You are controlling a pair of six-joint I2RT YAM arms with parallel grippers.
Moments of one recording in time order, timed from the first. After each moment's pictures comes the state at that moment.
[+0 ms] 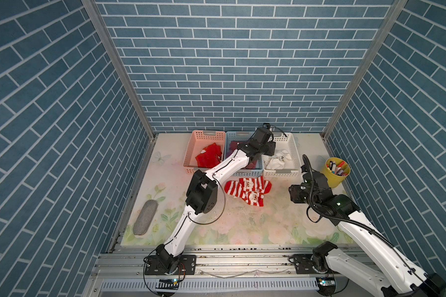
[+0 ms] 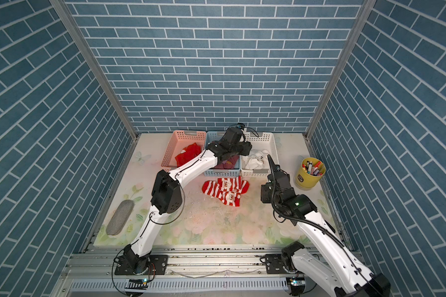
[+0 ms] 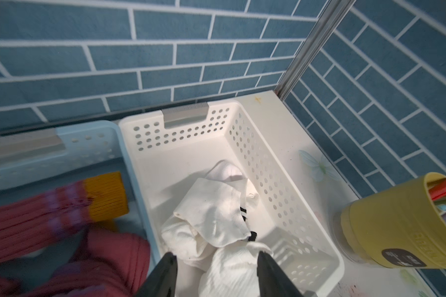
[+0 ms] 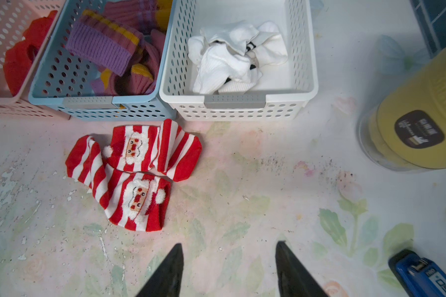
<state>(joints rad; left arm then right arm) -0.75 2.30 2.19 -0.43 -0.06 -0.35 0.51 0.90 0.81 -0.73 0.17 0.37</state>
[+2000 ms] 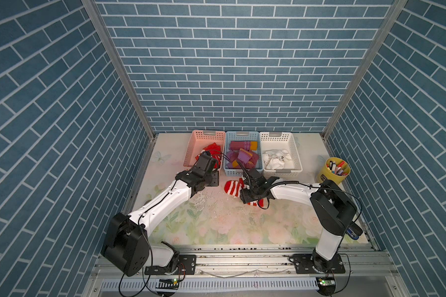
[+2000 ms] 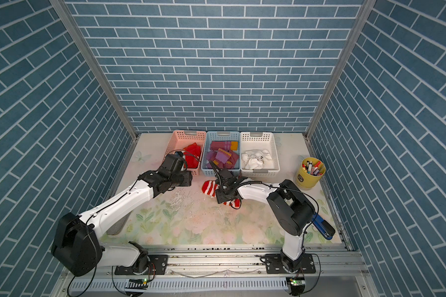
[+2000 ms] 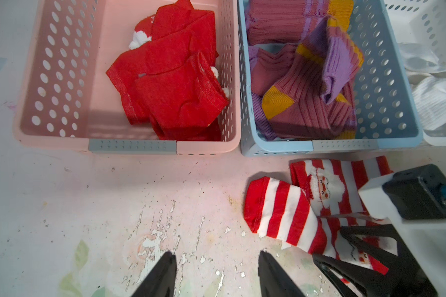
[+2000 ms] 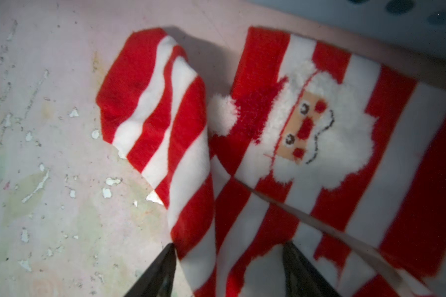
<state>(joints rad) -0.52 1.37 1.02 -0.55 -0.16 -0.42 0.84 1.81 1.08 -0.39 -0.02 0.43</state>
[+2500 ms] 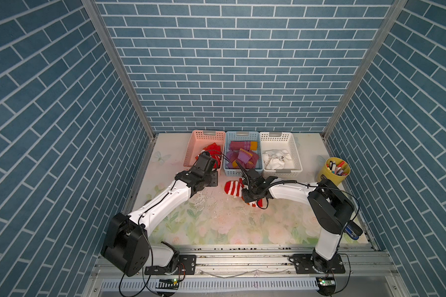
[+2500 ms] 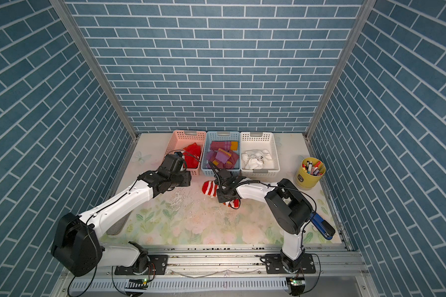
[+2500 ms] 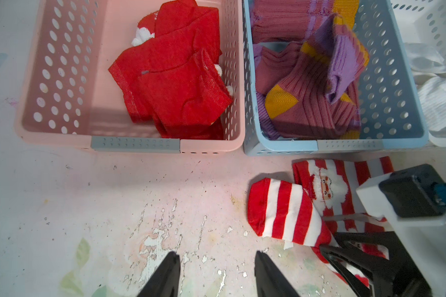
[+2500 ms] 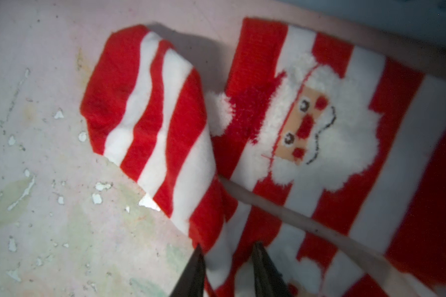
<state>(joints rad) -0.51 1.36 1.02 -0.55 -0.16 -0.42 0.84 1.83 1.10 -0.40 -0.02 0.44</state>
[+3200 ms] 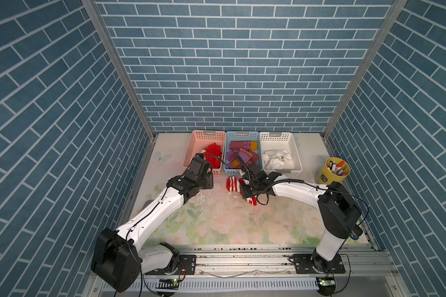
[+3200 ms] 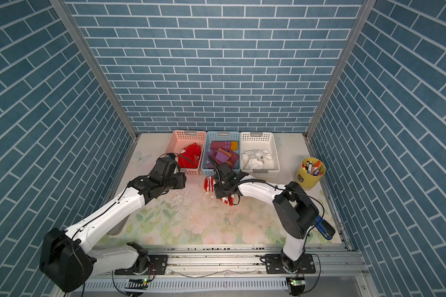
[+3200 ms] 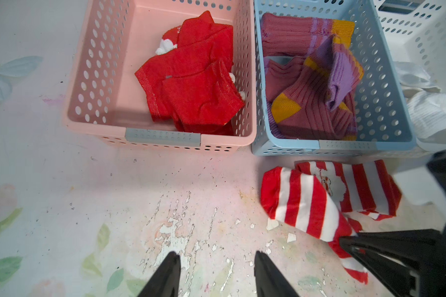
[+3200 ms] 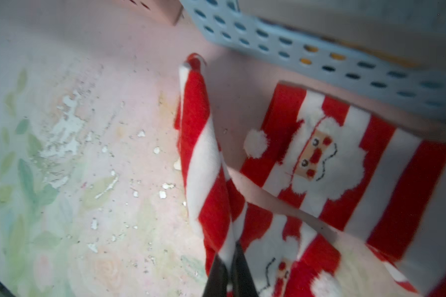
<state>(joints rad) -0.49 1.23 0.95 -0.57 -0.18 -0.44 0.85 1.74 1.18 -0.46 -0.07 0.41</state>
